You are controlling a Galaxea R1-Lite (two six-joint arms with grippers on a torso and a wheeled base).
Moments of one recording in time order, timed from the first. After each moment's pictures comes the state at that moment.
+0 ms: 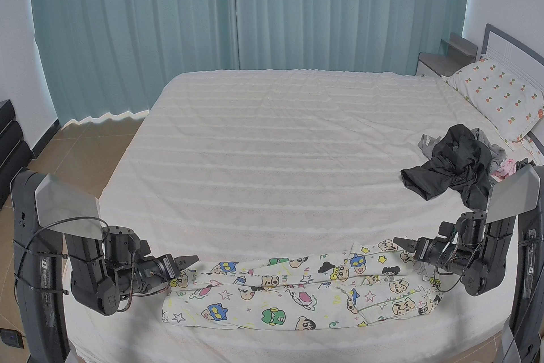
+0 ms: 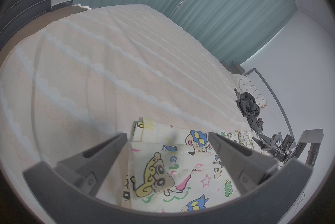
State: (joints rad) left arm -0.11 2.42 -0.38 -1.40 -0.31 -0.54; right arm -0.01 2.45 -0.39 -1.55 0.35 0.36
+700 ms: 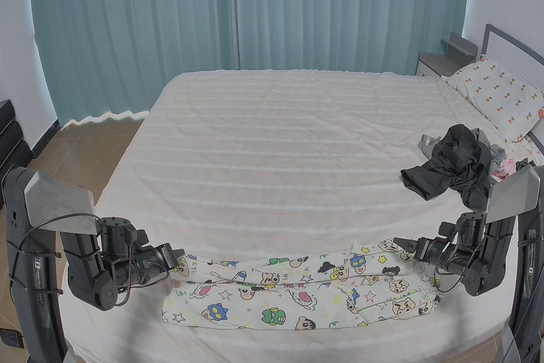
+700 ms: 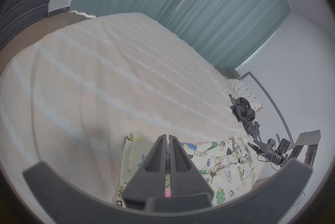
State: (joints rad) left arm -0.11 2.35 -0.40 -1.40 -0.31 -0.55; right arm -0.01 2.45 -0.39 -1.55 0.34 0.36
